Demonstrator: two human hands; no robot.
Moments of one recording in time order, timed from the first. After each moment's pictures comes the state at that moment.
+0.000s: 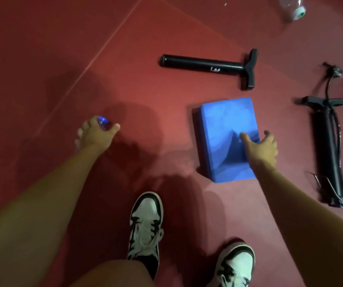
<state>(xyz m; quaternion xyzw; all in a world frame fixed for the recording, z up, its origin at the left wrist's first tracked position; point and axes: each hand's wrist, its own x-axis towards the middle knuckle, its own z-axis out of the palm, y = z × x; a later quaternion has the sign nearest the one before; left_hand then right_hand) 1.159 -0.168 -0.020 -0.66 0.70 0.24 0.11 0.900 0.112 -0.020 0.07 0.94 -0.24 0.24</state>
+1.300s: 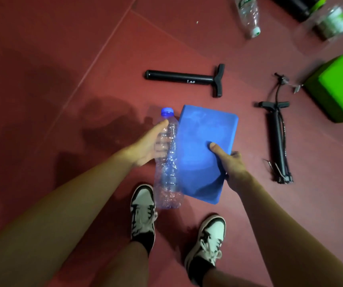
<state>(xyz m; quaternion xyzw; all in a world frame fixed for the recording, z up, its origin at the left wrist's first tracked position) 1.045 -0.079 0.120 -0.47 0.36 0.79 0.15 0.935 0.110 0.123 0.22 0.74 -0.43 0.46</state>
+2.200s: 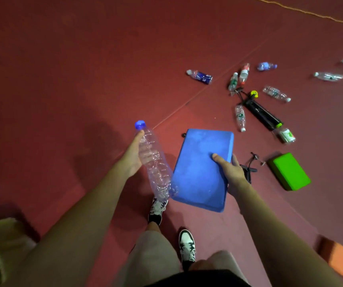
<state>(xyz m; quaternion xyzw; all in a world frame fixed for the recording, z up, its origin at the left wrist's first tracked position) 1.190 -0.041 0.612 -0.56 0.31 0.75 -0.20 0.987 0.122 0.589 0.03 0.70 -0.52 0.49</state>
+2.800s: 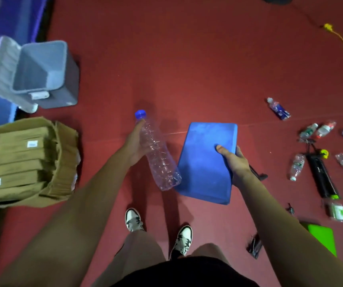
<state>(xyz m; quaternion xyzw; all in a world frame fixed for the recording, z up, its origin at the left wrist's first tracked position) 1.411 0.047 0.650 -0.57 0.16 0.69 -0.43 1.137 0.076 0.635 -0.20 0.68 -0.38 0.59</state>
